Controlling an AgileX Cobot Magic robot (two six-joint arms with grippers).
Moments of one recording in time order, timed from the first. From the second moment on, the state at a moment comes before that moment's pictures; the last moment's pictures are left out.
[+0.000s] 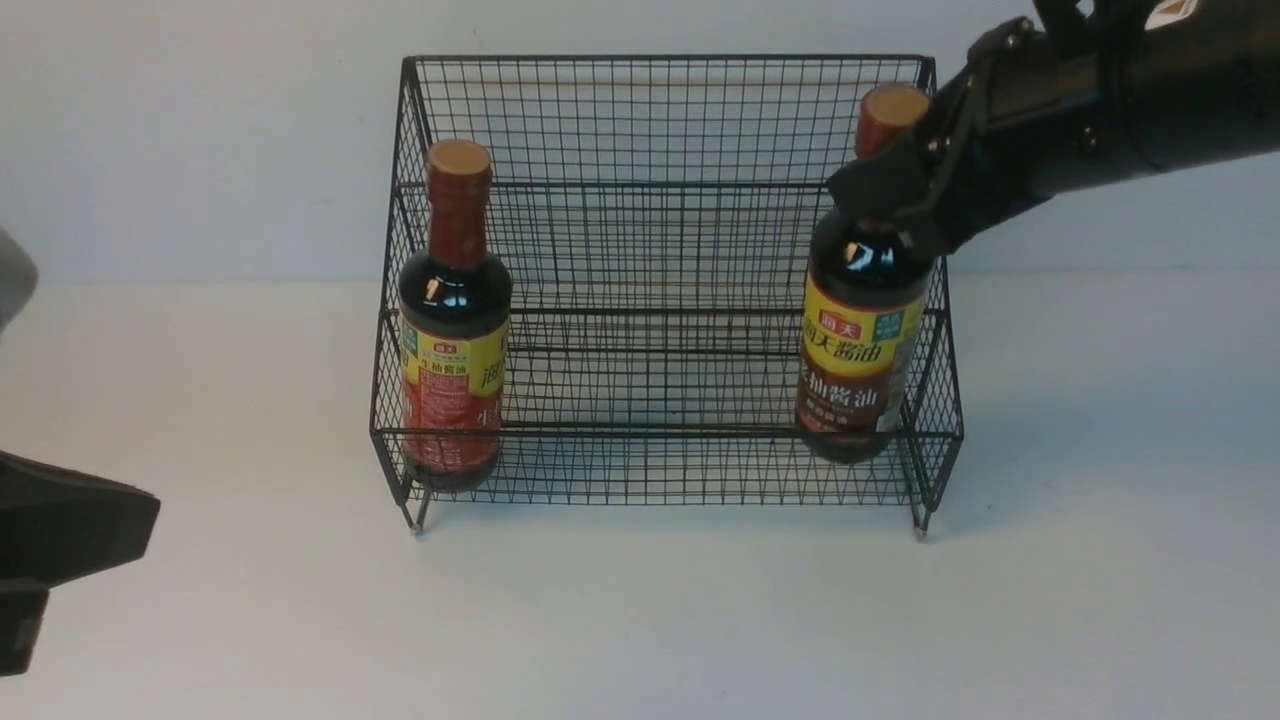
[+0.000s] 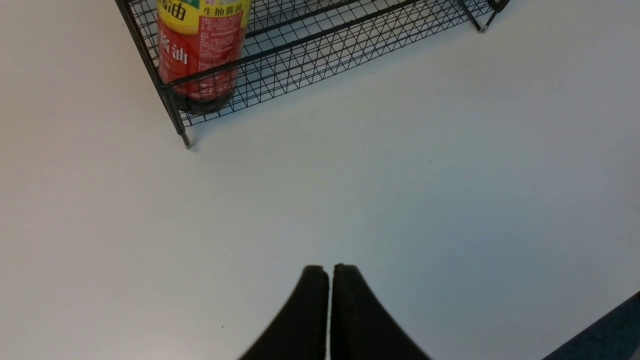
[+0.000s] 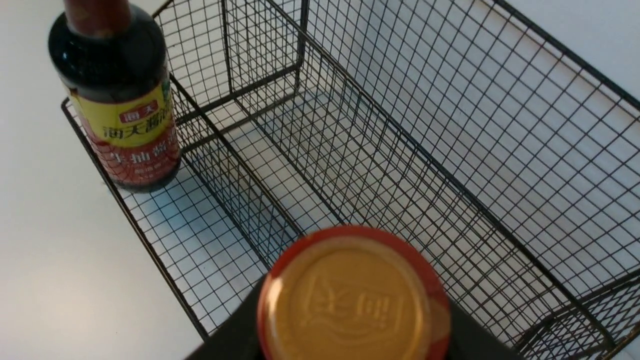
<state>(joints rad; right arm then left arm) 0.33 1.49 -1.37 0.59 0.78 -0.88 0.03 0.80 -1.02 -0.49 1.25 0.46</state>
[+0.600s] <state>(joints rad) 0.33 1.56 -1.38 0.41 0.78 -0.60 0.03 0.80 -1.02 -0.49 1.25 0.46</state>
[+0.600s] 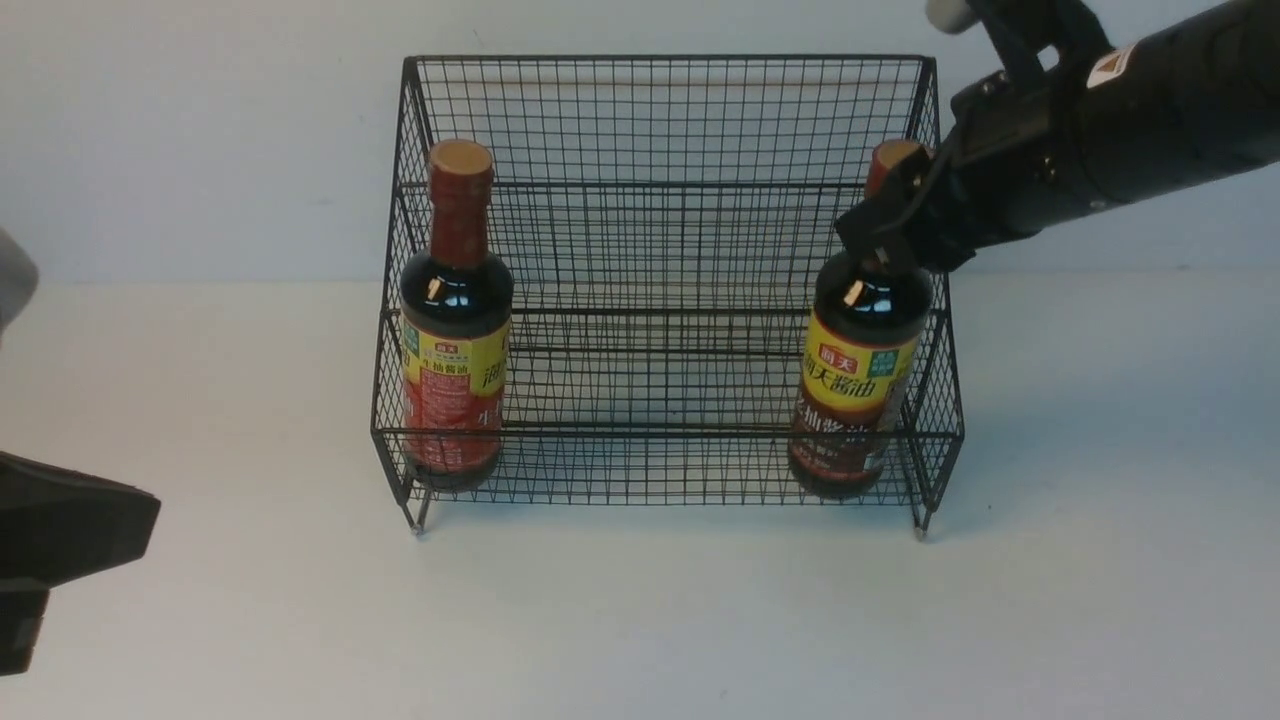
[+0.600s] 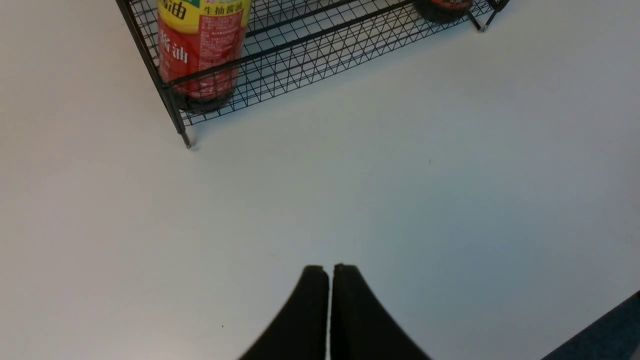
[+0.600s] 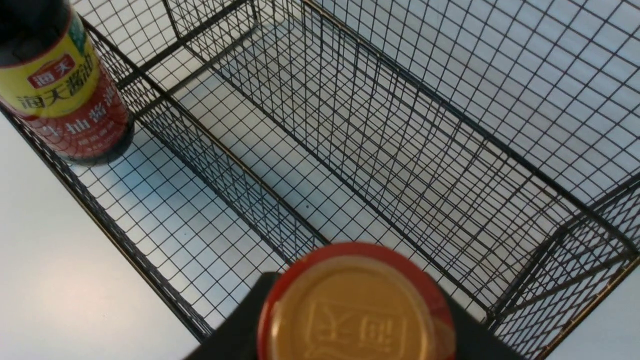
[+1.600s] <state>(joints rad) 0.33 1.55 -1.38 0.31 0.76 -0.50 0.03 0.80 -1.02 -0.49 1.25 0.46</state>
